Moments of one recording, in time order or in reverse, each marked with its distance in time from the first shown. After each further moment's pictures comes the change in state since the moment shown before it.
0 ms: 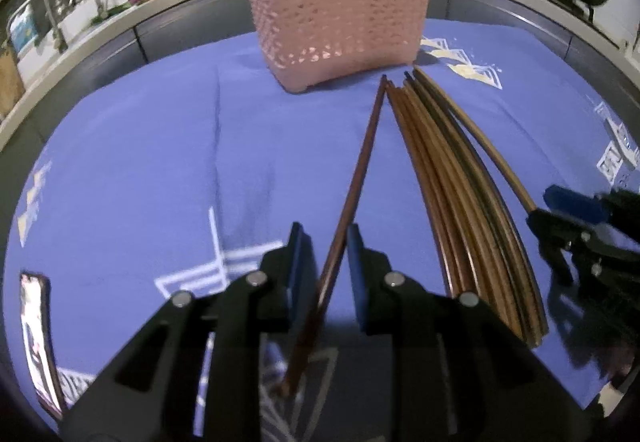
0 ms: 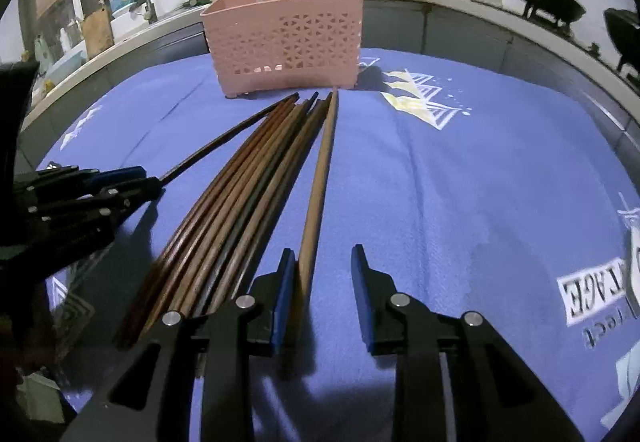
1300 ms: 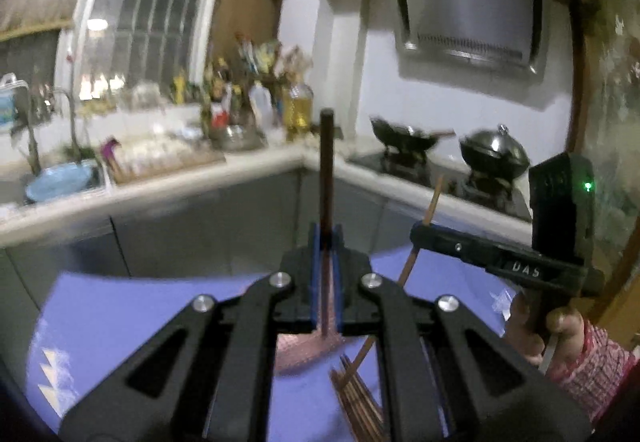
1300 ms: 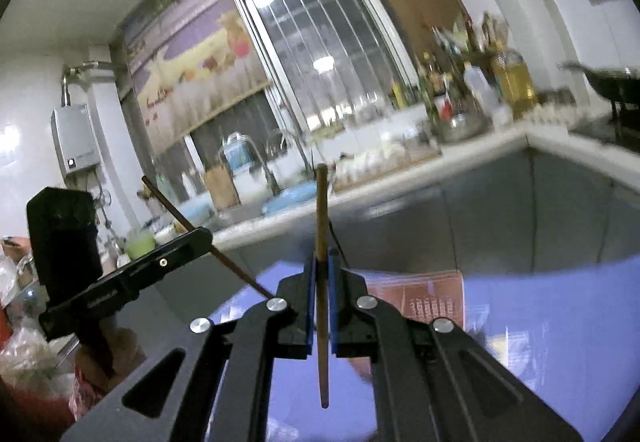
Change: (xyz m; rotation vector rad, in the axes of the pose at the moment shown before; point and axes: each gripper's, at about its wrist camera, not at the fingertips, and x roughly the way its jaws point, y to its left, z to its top) left arm -0.188 0.059 0.182 -0.046 -0.601 -0.257; right arm -0.118 -0.024 0.238 0.045 -0.492 0.520
